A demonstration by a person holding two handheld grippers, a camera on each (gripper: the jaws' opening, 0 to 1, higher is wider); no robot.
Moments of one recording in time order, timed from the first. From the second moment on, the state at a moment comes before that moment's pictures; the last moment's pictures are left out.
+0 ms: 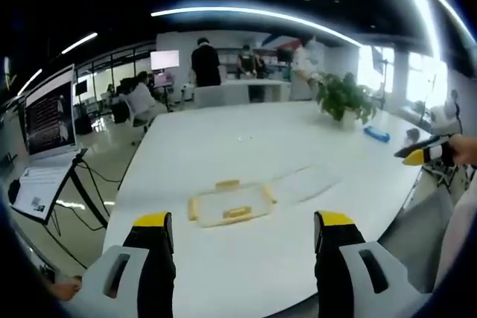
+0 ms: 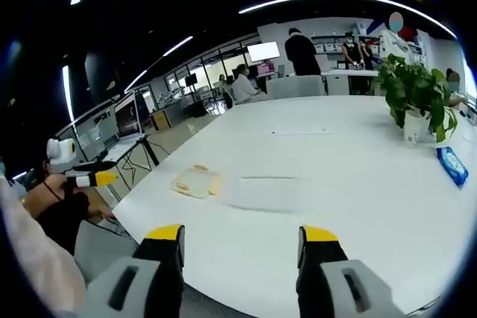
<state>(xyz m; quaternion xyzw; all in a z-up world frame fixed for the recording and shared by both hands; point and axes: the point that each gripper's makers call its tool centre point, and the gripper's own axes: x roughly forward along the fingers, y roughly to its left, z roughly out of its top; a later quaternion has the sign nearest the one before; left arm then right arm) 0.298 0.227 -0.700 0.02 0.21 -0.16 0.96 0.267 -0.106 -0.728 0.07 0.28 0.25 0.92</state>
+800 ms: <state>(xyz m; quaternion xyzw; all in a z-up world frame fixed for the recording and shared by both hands) 0.297 0.227 -0.702 0.02 0.22 -0.15 0.96 0.267 -0.101 -0.727 0.08 0.28 0.26 0.92</state>
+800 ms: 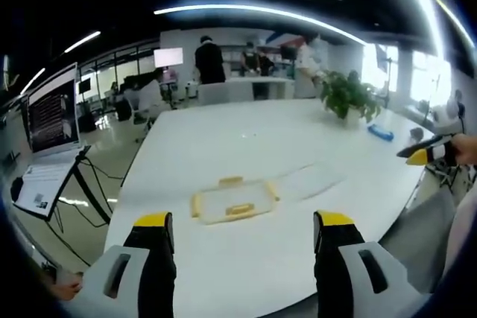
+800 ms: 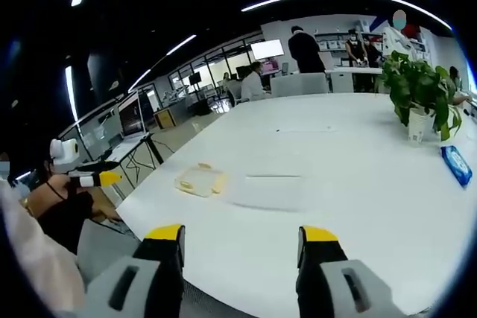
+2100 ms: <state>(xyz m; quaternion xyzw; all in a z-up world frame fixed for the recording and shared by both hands) 0.288 0.243 -0.703 0.04 0.21 -0.16 0.96 0.258 -0.076 -0.730 0.06 0.29 0.29 0.91</state>
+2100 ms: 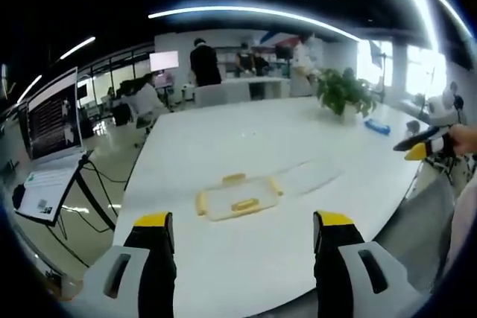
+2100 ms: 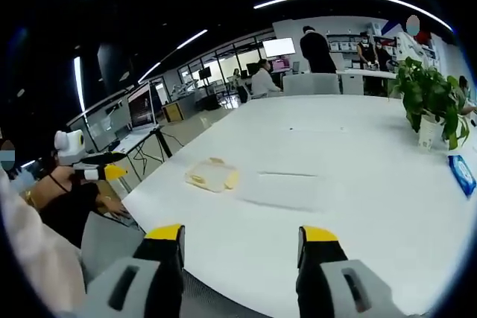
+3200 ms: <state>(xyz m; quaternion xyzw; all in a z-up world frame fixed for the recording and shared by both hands) 0.319 0.252 -0.709 0.01 0.21 -0.18 0.96 0.287 -0.050 -0.721 0.04 0.28 0.31 0.91</state>
